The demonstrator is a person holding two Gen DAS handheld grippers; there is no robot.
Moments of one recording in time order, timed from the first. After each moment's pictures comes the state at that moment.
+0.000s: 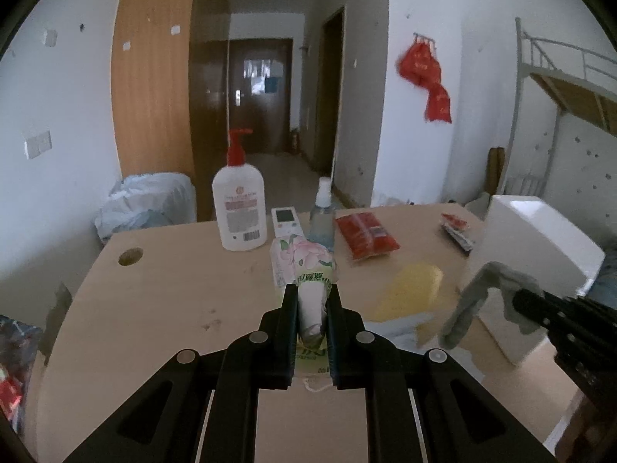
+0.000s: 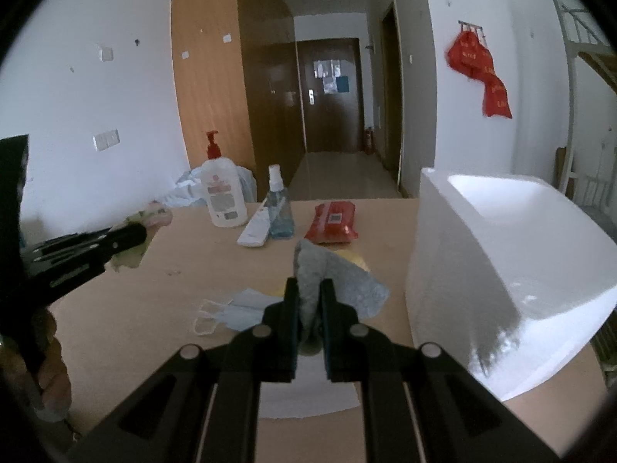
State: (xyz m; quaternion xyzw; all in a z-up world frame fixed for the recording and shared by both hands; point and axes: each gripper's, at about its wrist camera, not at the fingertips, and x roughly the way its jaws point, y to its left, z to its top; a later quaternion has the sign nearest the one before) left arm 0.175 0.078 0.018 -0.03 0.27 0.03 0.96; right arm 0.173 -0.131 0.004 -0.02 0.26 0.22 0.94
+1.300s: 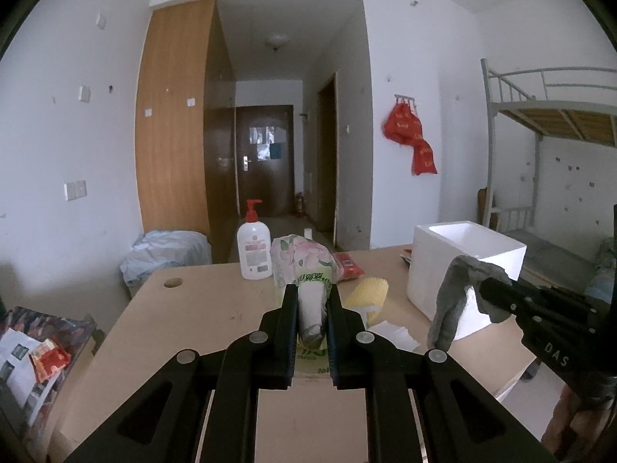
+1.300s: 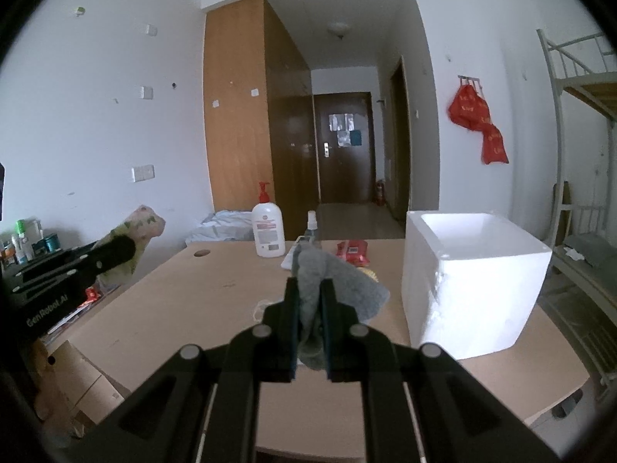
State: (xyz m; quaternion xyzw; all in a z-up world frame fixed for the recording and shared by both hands) left arm -0.012 0.025 0.051 0.00 0.14 0.04 0.99; right arm 0.049 -0.156 0.031 0.00 0.16 0.24 0.96
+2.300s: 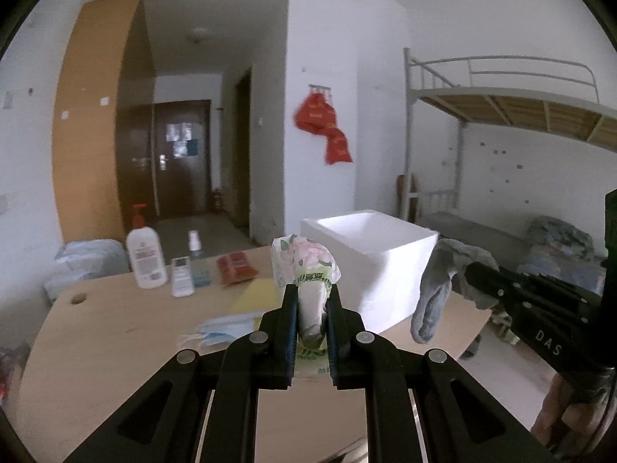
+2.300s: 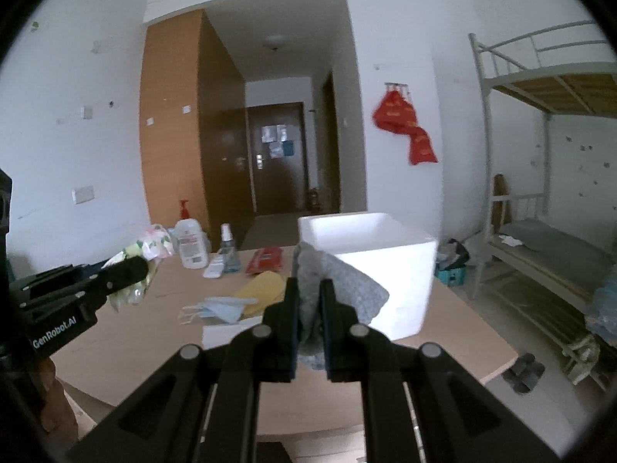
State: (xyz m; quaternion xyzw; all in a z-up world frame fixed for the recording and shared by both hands) left arm 0.023 -0.066 0.051 0.01 0.16 -0.13 0.98; right arm 0.026 -0.239 0.037 0.02 0.15 0.11 0.98
